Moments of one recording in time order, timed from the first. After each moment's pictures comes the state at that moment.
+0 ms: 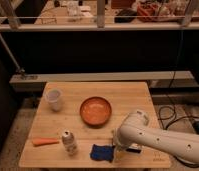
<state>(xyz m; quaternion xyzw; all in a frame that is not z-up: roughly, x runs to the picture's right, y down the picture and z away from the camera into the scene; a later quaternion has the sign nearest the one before) 0.092 0.293 0.731 -0.31 -0.10 0.02 0.94</state>
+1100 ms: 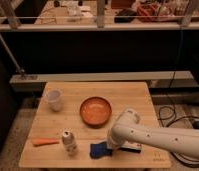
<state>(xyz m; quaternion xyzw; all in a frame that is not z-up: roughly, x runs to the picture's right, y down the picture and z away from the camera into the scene) 0.065 0.287 0.759 -0.32 -0.11 0.00 0.94</state>
